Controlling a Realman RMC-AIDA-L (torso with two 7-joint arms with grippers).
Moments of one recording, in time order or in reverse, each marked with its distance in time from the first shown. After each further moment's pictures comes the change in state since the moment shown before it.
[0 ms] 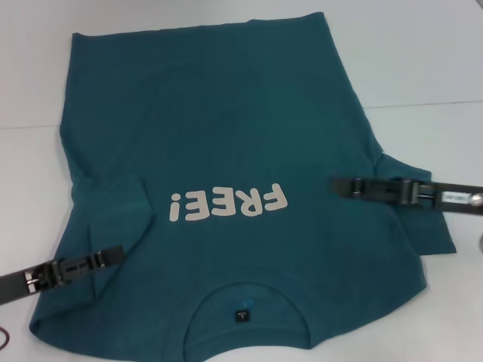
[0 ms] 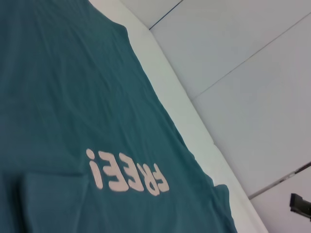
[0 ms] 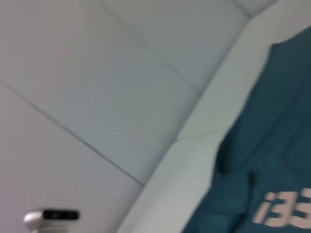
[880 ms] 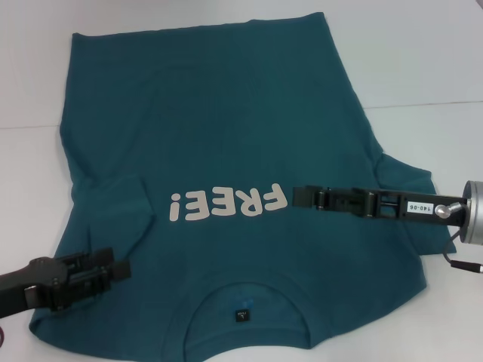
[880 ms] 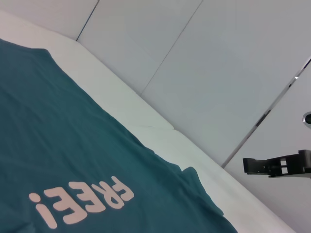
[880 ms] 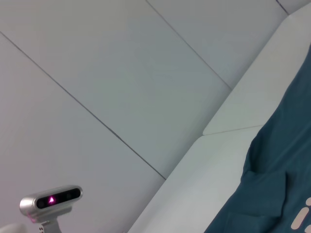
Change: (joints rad) left arm 0.010 0.001 -0.005 0.025 -0.011 0.112 0.338; right arm 0.025 0.056 -0.017 0.006 0.005 -0.004 -0.102
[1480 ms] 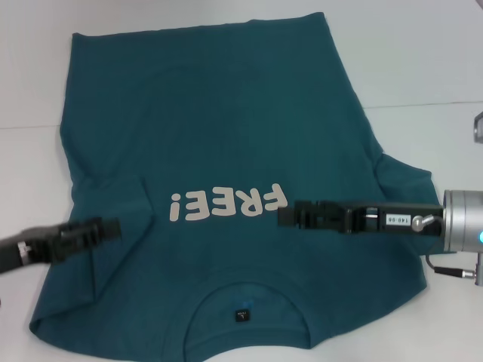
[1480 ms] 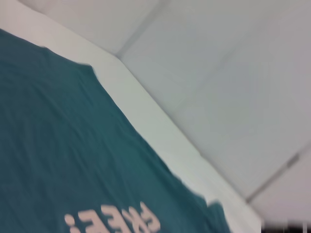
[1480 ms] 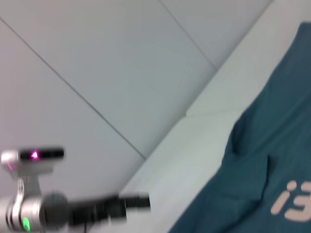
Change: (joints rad) left arm -0.058 0.028 -0.013 -0.008 -0.013 -0.078 -0.152; right arm 0.020 0.027 -0.013 -0.009 -0.077 0.068 -0.035
